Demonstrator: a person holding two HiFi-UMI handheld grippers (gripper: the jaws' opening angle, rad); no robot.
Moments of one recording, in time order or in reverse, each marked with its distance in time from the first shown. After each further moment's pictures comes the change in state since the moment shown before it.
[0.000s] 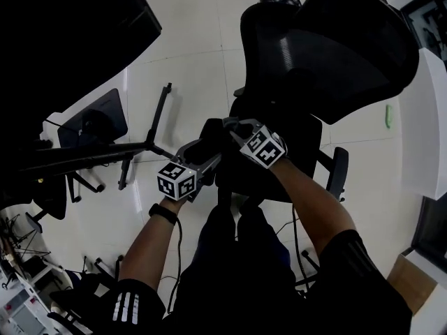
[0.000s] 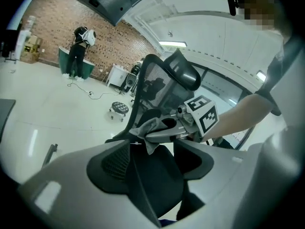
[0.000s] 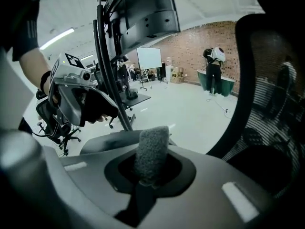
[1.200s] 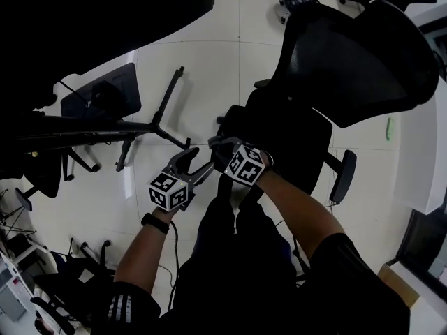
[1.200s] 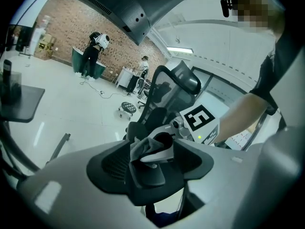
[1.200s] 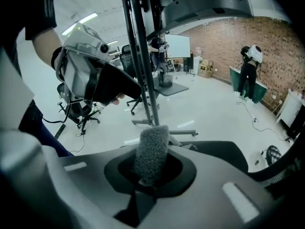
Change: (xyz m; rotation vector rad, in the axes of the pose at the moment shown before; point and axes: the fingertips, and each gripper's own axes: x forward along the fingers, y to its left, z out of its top) left arm -0.103 0.025 -0.056 -0.072 -0.044 0.052; right arm 0.079 0.157 -0.005 -0.223 0.128 0.208
